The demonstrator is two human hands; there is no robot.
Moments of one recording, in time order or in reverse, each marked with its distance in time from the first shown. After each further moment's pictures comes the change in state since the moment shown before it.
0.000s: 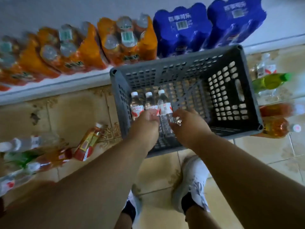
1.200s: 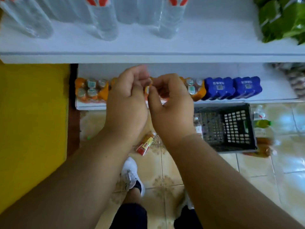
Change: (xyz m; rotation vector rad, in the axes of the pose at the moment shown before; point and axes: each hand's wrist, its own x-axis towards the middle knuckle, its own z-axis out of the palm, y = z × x) left_hand -0.258 0.157 -0.425 -0.343 0.379 0.652; right_hand -0.245 -0.469 -0.032 0.516 0.690 -0.661
